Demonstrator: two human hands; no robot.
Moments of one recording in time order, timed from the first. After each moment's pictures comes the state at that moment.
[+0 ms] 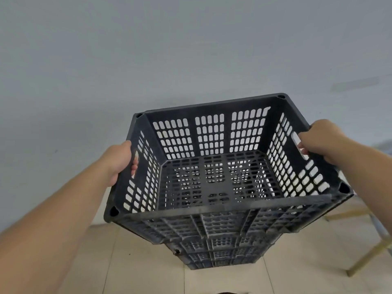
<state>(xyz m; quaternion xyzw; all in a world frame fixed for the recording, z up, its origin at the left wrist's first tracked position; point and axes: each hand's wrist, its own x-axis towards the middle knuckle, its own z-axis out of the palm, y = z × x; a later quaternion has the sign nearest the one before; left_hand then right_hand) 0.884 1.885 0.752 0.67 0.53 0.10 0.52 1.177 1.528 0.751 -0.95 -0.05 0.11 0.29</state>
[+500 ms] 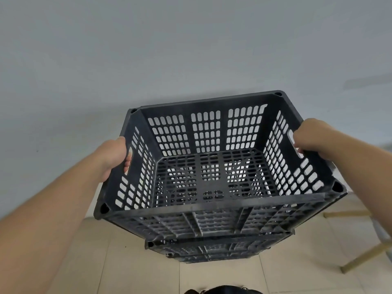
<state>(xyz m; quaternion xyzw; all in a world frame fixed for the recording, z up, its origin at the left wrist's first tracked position) 0.952 1.911 0.736 0.67 0.56 0.07 0.48 1.238 1.571 0.744 -0.97 -0.19 0.18 0.01</state>
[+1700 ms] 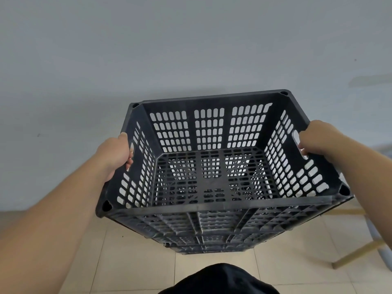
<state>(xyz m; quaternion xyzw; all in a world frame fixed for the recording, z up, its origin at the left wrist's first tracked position) 0.927 1.905 0.711 0.69 0.57 0.10 0.43 1.220 1.561 0.734 -0.96 -0.11 0.19 0.17</state>
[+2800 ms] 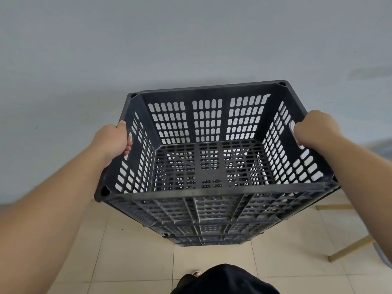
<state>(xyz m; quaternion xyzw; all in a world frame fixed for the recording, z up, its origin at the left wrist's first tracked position) 0.933 1.903 0.710 0.74 0.54 0.12 0.38 1.215 1.556 0.725 -0.98 -0.11 0.08 0.16</state>
